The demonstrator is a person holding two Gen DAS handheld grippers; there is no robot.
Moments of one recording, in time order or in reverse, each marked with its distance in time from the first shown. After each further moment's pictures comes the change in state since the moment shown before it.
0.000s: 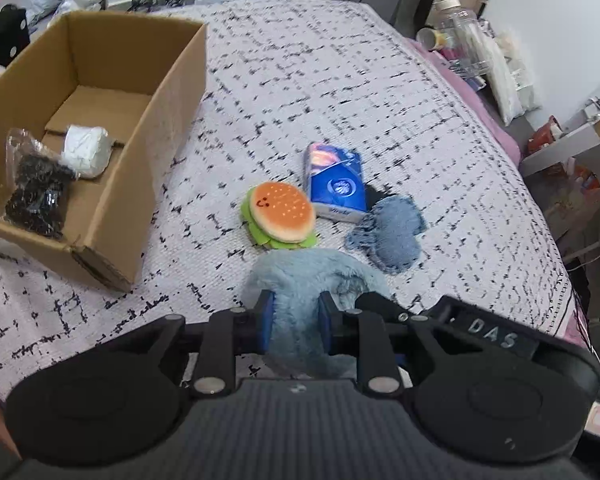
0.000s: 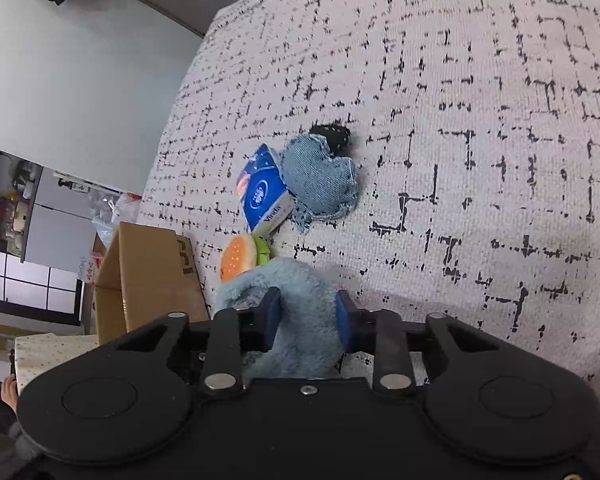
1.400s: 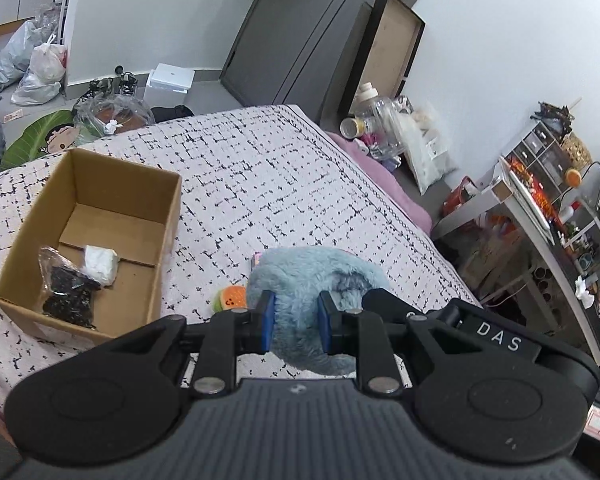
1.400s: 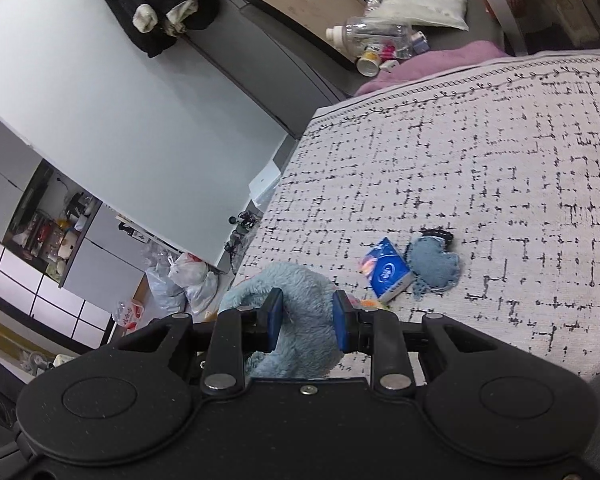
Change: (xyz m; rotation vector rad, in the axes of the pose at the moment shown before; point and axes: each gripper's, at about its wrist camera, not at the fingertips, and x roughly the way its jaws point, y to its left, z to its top) left arm -0.124 0.013 0.024 0.069 -0.218 -0.193; right arm -0.101 0.093 -0.027 -0.133 -0.284 0.115
